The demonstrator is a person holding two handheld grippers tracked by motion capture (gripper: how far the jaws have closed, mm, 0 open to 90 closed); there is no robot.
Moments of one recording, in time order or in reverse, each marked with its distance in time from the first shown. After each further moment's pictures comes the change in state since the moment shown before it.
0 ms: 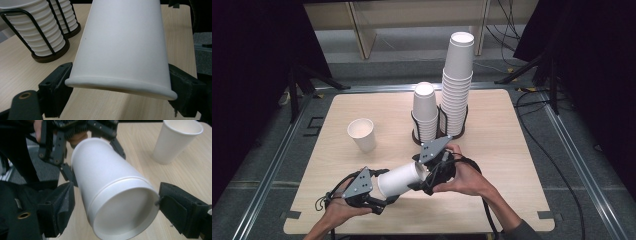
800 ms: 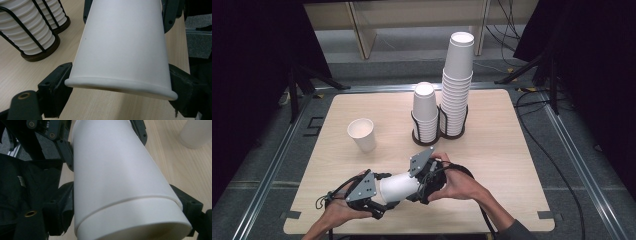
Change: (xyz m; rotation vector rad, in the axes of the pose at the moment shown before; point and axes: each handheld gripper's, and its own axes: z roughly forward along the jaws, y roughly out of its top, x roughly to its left) left arm -0.005 0.002 0.002 0.070 -0.061 0.071; right arm 0.008 -0.009 0.034 0.156 0.091 -0.051
